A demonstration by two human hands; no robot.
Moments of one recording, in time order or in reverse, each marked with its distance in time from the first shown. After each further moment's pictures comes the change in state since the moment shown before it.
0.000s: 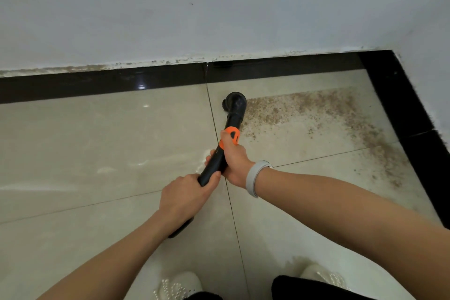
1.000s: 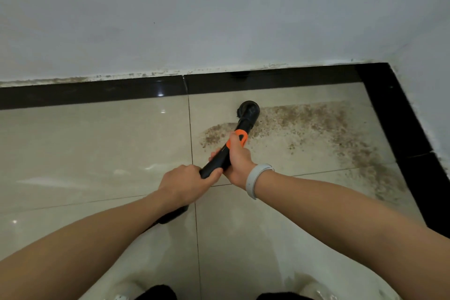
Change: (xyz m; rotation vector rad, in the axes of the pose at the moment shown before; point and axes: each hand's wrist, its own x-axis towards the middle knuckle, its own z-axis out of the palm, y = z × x) left_hand 0.025 0.098 0.004 0.183 -0.059 -0.004; right_hand 0.022 -0.055 -0.081 0.105 -0.045 0.029
